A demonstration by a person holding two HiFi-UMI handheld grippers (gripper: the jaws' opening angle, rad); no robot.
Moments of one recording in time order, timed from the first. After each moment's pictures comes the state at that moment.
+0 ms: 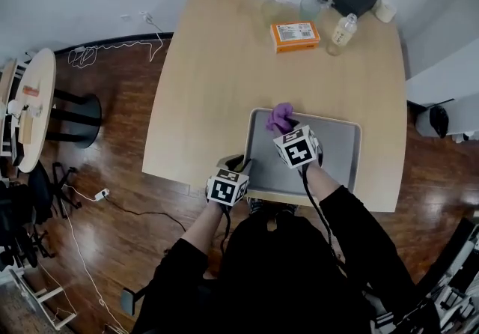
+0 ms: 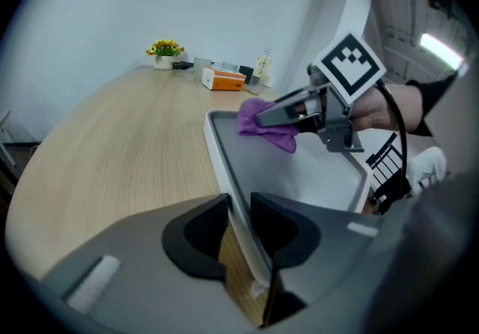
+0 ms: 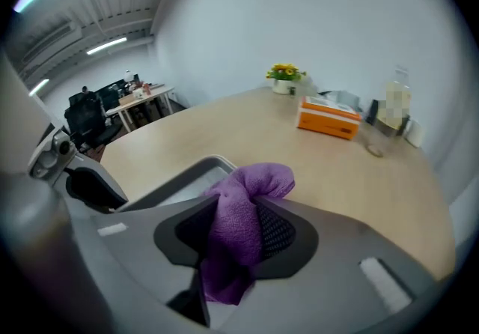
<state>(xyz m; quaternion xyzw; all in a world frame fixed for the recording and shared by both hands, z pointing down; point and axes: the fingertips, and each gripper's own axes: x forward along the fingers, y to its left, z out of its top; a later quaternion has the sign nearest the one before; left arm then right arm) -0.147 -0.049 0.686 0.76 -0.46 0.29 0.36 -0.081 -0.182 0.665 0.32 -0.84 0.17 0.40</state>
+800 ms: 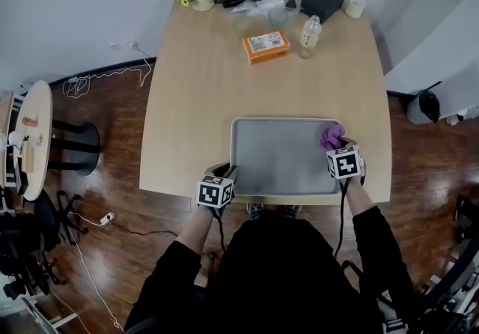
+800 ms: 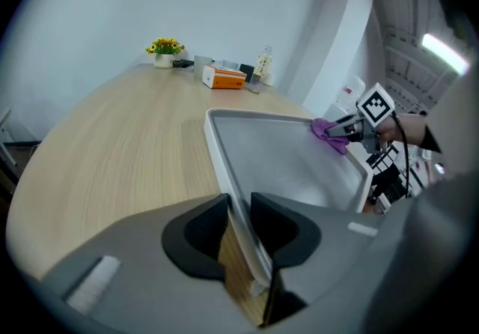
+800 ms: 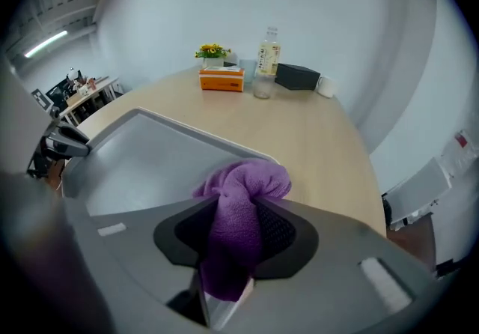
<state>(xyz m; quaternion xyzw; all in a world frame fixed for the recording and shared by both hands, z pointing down) -0.149 -0.050 0.688 0.75 -0.46 0.29 0.37 0.175 -0.162 0.669 0.47 -0.73 0.24 0.45</state>
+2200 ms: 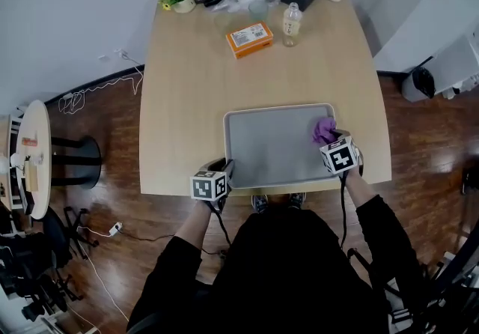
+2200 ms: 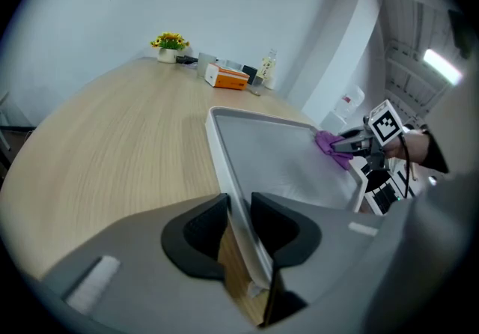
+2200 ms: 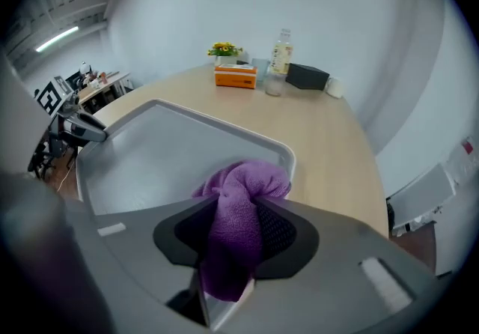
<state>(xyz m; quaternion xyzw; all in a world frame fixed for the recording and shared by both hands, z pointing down) -0.152 -0.047 0.686 0.75 -0.45 0.27 0.40 0.165 -0.126 0.667 0.43 -0.74 0.23 0.46</state>
